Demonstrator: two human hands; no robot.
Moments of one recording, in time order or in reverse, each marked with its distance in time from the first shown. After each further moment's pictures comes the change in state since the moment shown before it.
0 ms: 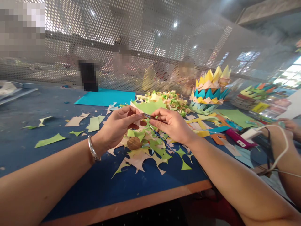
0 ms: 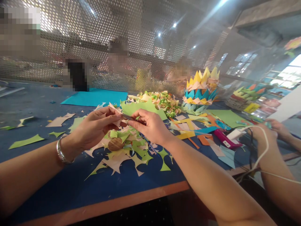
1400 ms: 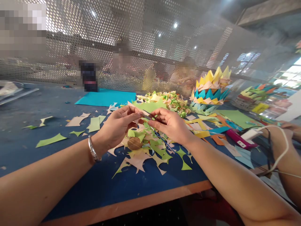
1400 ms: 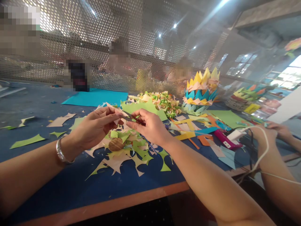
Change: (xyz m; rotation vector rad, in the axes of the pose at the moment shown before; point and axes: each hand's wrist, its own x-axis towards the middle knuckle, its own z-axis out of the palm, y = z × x) left_hand -0.003 0.004 0.003 -0.040 0.034 0.007; right_hand 0.002 0.002 0.004 0.101 0.011 0.041
